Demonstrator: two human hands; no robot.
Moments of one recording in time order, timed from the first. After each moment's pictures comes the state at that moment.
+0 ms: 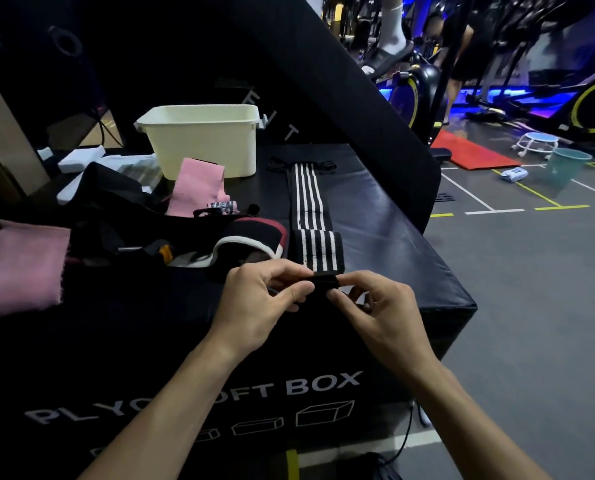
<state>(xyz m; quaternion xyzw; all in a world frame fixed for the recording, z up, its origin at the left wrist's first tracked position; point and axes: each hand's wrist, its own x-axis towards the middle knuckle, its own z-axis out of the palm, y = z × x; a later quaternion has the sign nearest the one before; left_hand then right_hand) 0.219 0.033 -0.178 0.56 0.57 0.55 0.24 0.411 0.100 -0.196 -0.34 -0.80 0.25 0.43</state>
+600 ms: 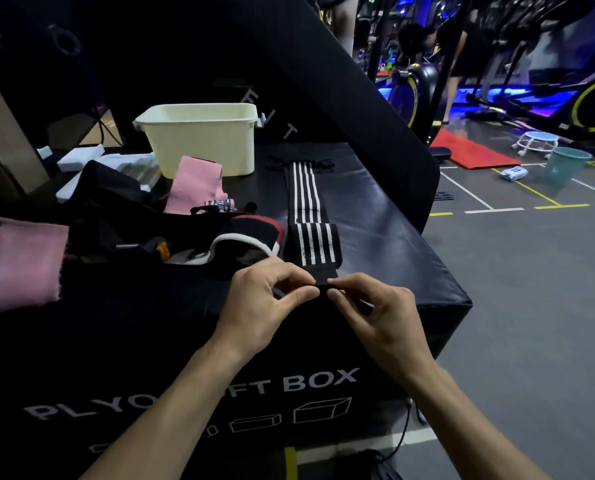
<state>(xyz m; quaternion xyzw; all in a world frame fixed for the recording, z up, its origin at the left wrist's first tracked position) 0.223 0.035 -0.187 0.62 0.59 0.51 0.12 0.418 0.096 -0.203 -0.32 -0.80 0.22 0.45</state>
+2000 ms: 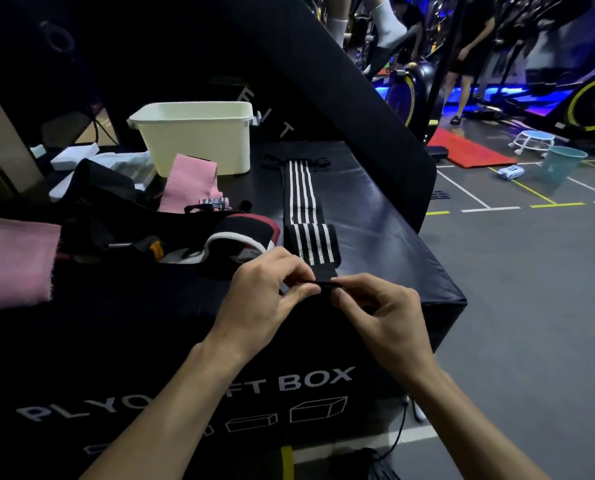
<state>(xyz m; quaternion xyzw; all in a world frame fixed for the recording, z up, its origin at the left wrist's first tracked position) 0.229 0.038 -0.177 0.68 0.57 0.45 0.02 0.425 0.096 -0.205 -0.34 -0.77 0.28 0.46</state>
